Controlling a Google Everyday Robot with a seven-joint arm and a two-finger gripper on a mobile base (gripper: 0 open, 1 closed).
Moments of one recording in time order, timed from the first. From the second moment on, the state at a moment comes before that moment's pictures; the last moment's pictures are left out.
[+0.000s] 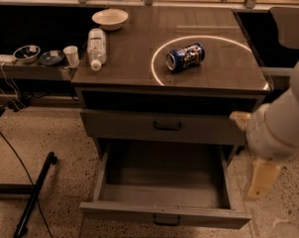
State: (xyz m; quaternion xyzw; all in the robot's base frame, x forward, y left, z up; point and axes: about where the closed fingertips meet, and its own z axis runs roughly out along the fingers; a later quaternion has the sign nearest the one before) arm 0.403 -0.213 0.808 -0.67 0.72 -0.02 0.14
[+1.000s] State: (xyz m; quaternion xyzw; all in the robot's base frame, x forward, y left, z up) arm 0.352 -0.223 0.702 -0.74 0.66 0.04 0.14
